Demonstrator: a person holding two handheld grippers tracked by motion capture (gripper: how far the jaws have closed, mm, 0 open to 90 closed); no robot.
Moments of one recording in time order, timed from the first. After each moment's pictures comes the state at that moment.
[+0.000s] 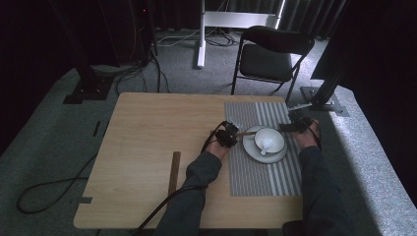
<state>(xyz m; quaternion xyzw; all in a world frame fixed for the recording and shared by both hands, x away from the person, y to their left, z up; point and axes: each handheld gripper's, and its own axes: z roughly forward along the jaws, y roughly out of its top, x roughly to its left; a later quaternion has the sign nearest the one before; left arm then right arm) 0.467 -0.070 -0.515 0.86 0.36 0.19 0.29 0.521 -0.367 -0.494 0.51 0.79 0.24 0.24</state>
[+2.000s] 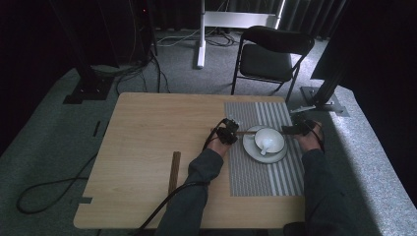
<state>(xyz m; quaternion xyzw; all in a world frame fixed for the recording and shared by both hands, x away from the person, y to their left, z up) 0.482 -0.074 -0.516 0.86 0.38 0.19 0.28 0.510 -0.376 -0.496 0.51 0.79 0.24 0.24</state>
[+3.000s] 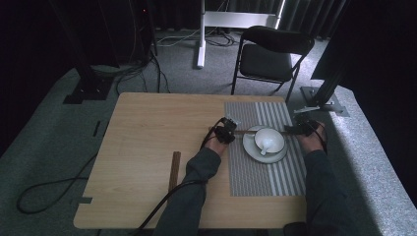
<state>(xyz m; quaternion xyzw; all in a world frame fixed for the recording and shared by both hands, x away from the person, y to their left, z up) 0.484 -0.066 -0.516 0.86 0.37 0.20 0.28 0.506 -0.385 -0.493 0.52 0.78 0.25 0.24</state>
